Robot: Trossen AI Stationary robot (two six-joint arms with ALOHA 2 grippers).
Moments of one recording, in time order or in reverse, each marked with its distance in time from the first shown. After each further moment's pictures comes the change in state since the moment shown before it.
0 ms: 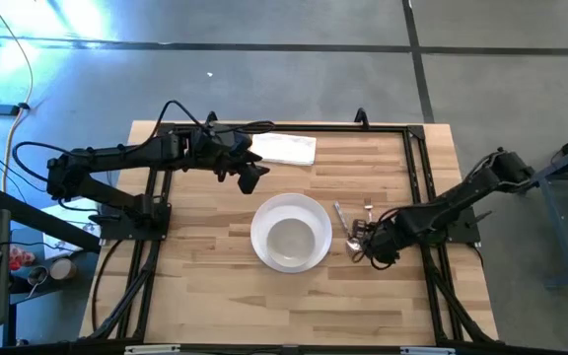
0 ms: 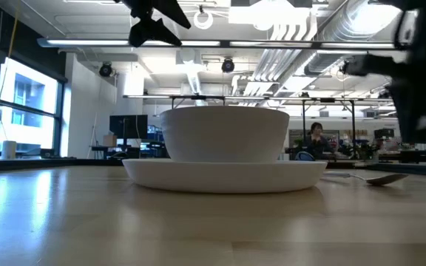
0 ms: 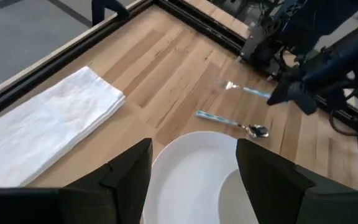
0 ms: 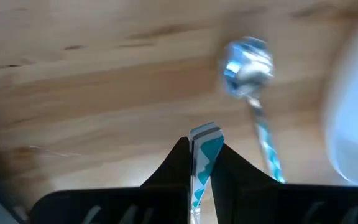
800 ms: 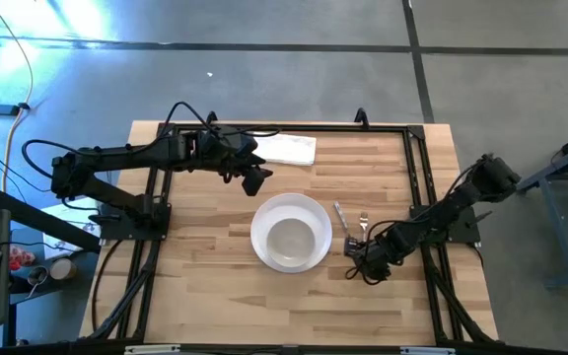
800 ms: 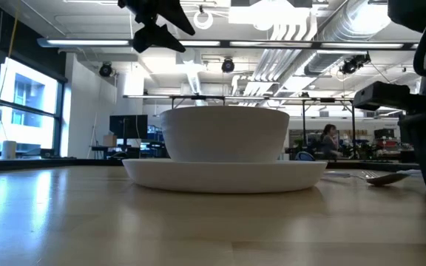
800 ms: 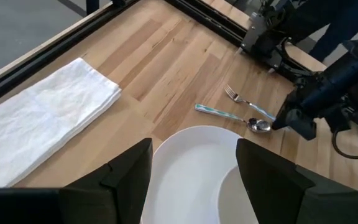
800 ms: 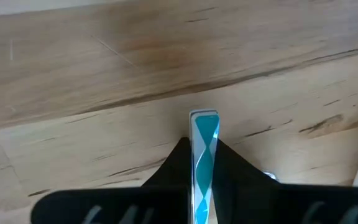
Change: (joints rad) left arm 0.000 0.043 0.001 0.010 0.020 -0.003; right arm 0.074 0.181 -0.093 0.392 -0.132 0.093
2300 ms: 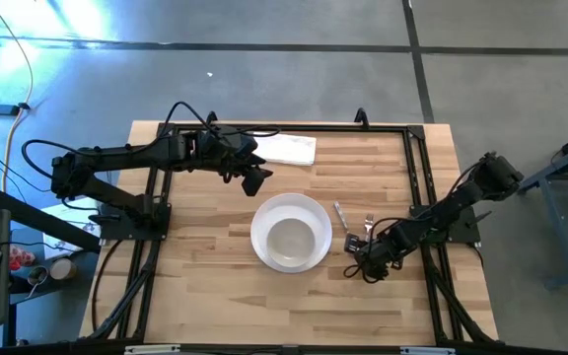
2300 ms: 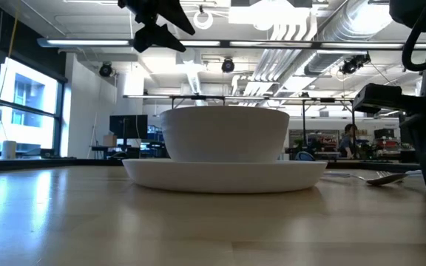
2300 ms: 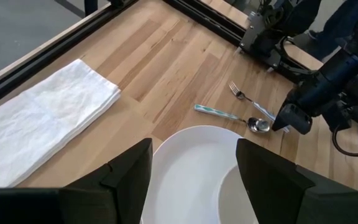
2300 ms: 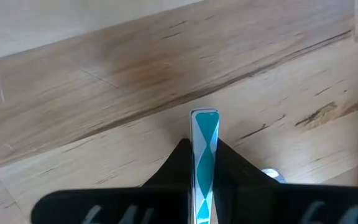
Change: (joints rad) left arm 0.000 -0.001 0.000 0.001 0.003 0.010; right arm 0.007 -0.008 -0.056 0.076 -0.041 0.154
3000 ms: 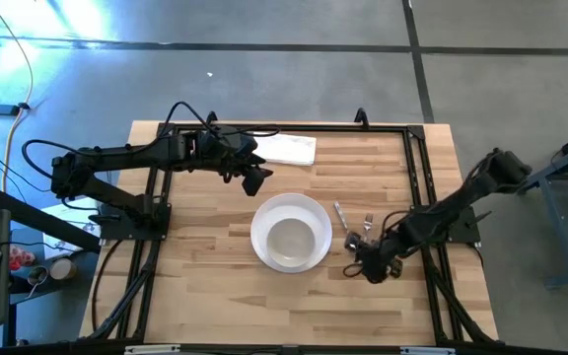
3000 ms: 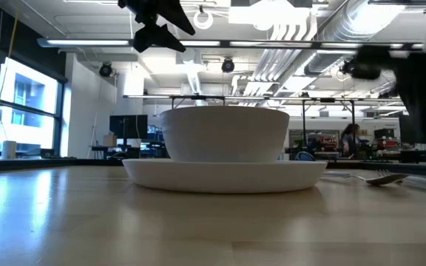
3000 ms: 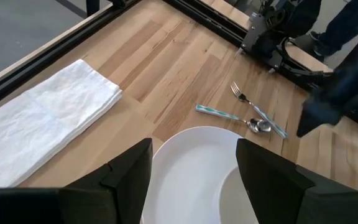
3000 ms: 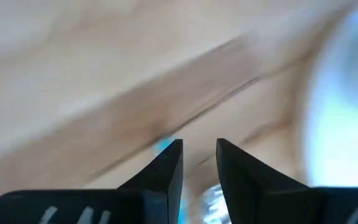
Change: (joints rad) left arm 0.000 0.000 0.000 0.001 -0.007 -0.003; right arm 0.000 -0.159 0.070 -0.032 0.002 0.171
